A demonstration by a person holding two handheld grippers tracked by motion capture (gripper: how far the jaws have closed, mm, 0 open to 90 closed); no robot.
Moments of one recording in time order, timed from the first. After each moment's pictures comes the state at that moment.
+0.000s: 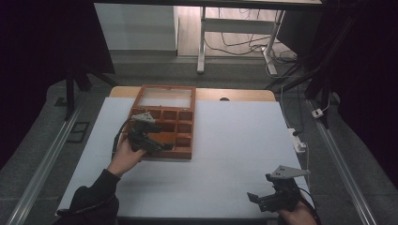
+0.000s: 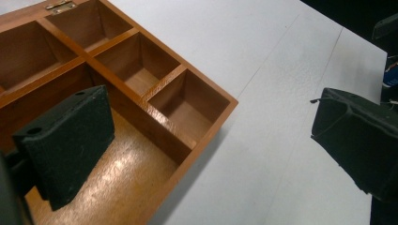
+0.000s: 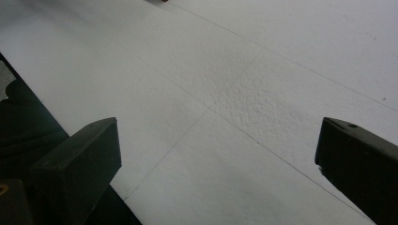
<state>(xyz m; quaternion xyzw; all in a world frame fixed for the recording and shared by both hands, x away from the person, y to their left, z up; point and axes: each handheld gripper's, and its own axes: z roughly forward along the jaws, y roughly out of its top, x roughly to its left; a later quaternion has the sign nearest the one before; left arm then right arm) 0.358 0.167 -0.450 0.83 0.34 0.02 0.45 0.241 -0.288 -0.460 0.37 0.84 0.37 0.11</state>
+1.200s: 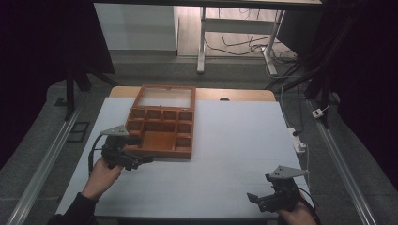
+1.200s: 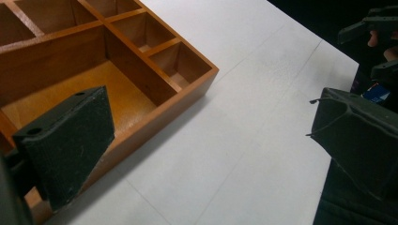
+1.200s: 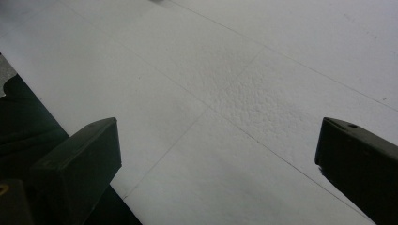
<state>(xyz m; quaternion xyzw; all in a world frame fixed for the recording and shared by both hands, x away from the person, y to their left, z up) 0.294 0.215 -0.447 0.79 0.38 0.02 0.48 0.241 -0.287 -0.460 0.37 0.85 0.36 0.11</state>
